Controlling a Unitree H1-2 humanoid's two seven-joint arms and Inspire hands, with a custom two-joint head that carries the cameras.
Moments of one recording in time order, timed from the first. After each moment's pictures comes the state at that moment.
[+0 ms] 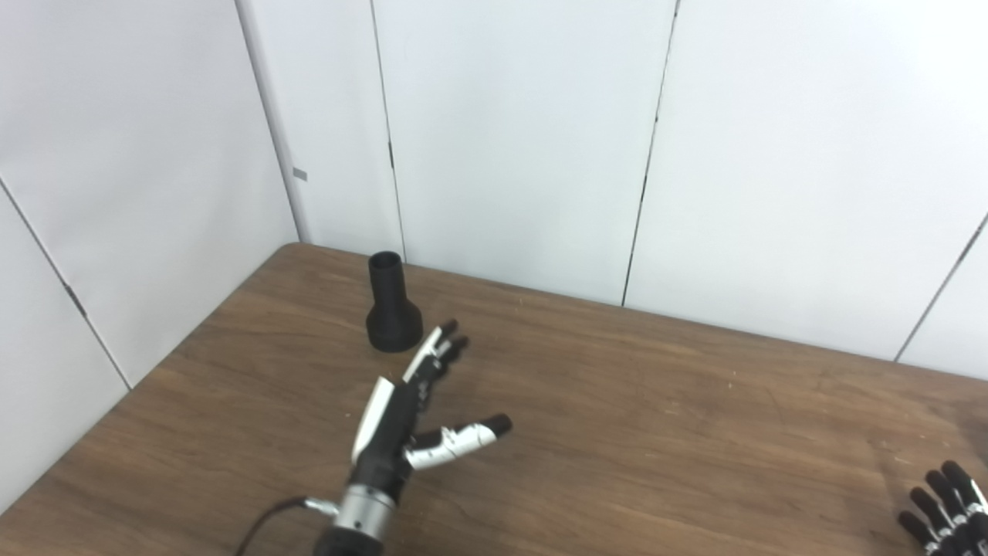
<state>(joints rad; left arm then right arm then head) 0.03 0.14 0.13 -0.31 0.23 0.03 0.05 -0.02 -0.23 -0.15 -0.03 0.28 0.05 0.25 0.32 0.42</state>
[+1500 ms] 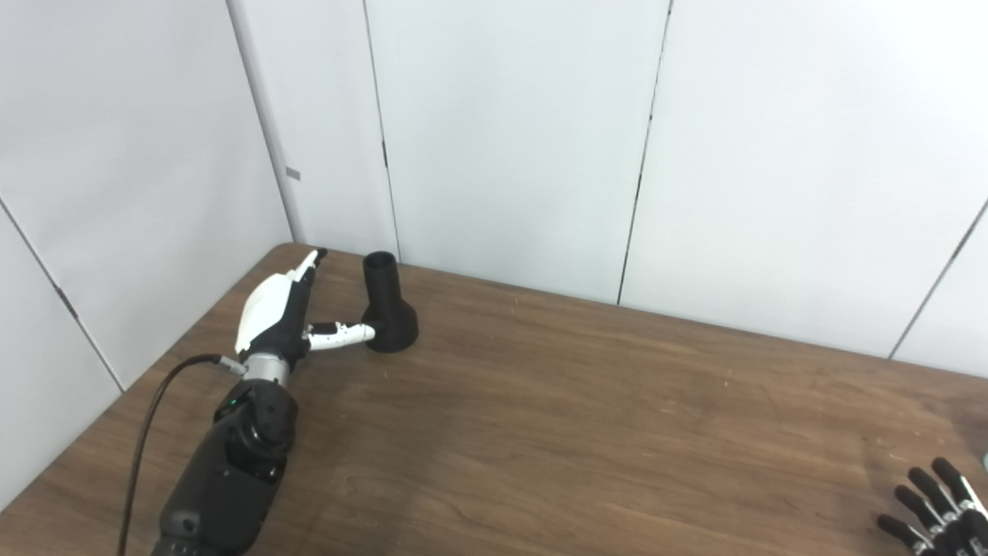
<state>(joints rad) -0.30 0.51 0.13 0.16 0.51 0.26 0.11 0.00 -0.25 -0.11 -0.04 0.27 0.03 0.22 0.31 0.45</state>
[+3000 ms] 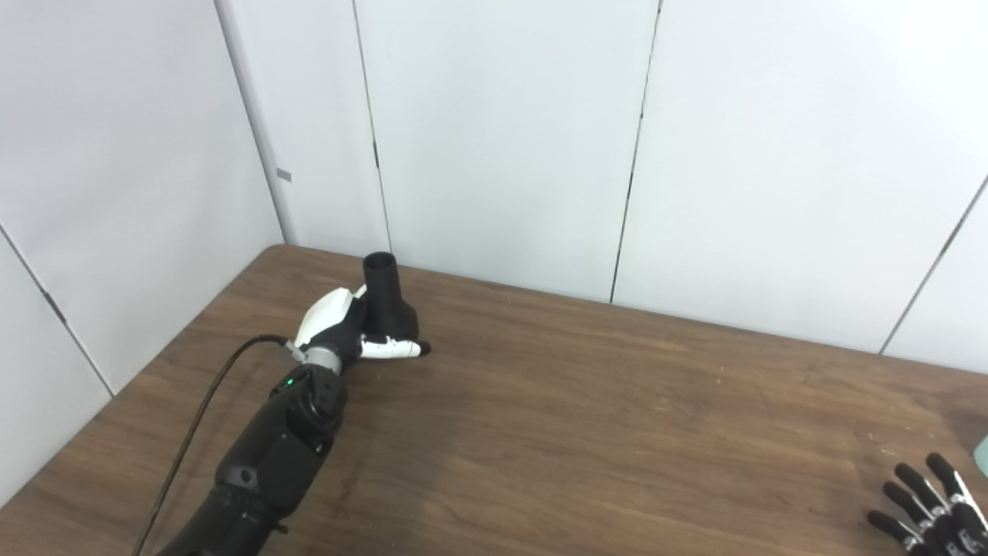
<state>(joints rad) -0.45 0.50 -0.07 0.38 0.51 0.34 0.04 0.00 -0.24 -0.10 -0.08 0.26 0.08 0.17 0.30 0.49</state>
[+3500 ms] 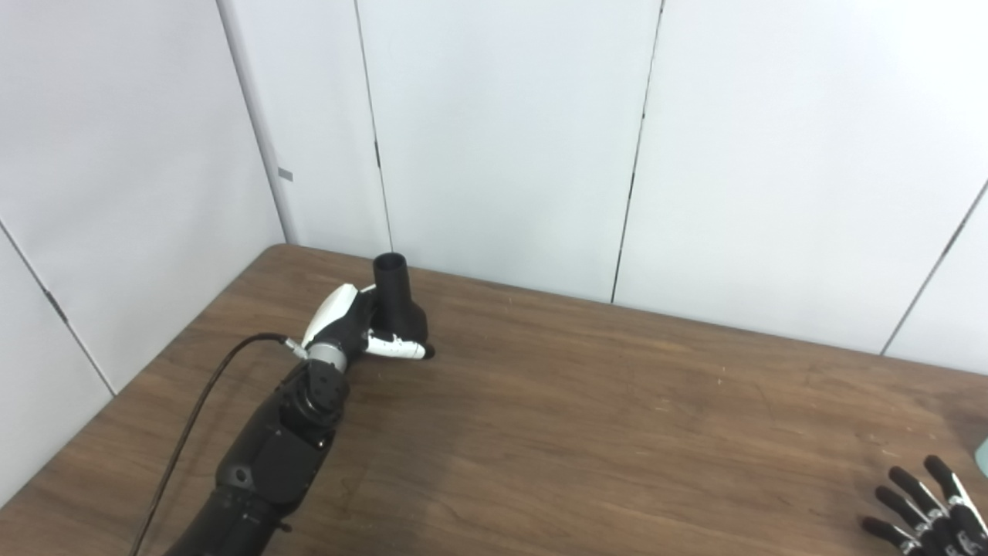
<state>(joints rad) -0.45 0.47 0.00 0.34 0.37 0.27 0.03 0.01 -0.24 -0.09 -0.10 0.26 0.11 0.17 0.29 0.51</state>
